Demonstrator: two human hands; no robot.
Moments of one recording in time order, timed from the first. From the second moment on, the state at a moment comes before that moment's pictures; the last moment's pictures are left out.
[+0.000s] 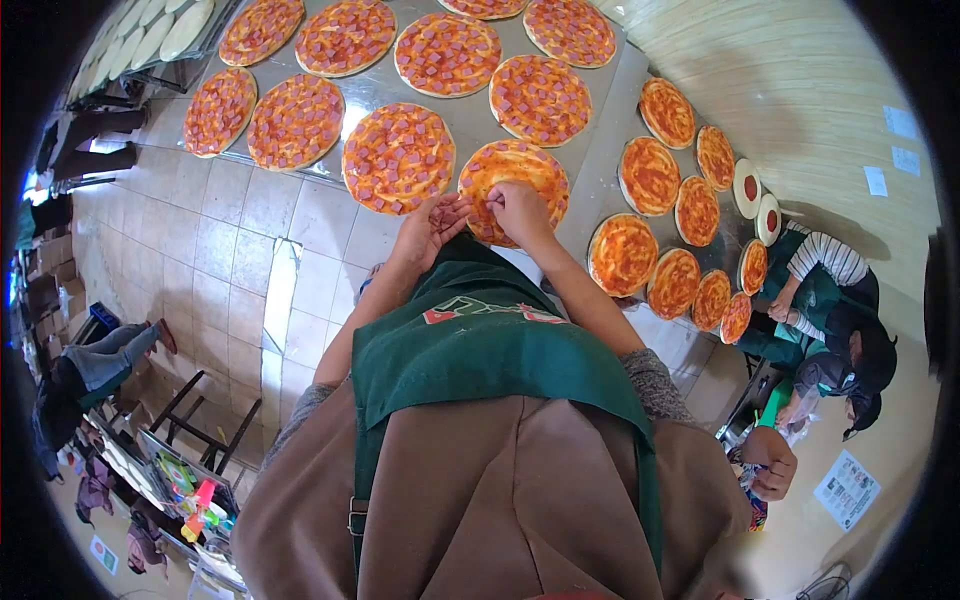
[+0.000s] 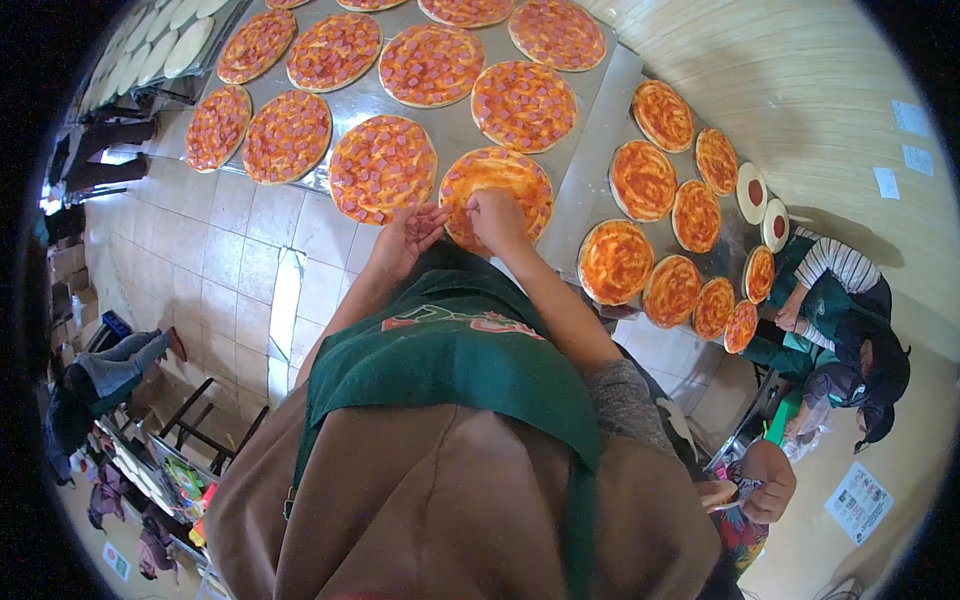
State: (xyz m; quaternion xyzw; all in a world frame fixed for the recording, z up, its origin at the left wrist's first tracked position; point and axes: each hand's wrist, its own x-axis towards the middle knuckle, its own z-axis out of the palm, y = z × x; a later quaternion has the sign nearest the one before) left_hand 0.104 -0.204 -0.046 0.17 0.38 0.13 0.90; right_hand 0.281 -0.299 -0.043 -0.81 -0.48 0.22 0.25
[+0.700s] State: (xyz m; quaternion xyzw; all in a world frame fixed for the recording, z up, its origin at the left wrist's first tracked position) left_hand 0.110 -0.210 -0.032 0.27 0.37 0.12 0.88; right_hand 0.263 -0.292 0.004 -0.73 -0.46 0.35 0.36
